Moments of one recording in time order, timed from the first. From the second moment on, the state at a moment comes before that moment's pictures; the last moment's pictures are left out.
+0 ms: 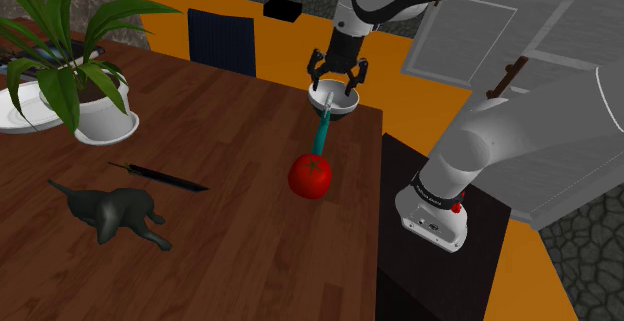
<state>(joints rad) -0.14 -0.61 0.27 -2.62 0.31 2.03 0.73</state>
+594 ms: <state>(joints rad) -0.13 -0.58 0.29 -2.66 0.32 2.10 0.73</state>
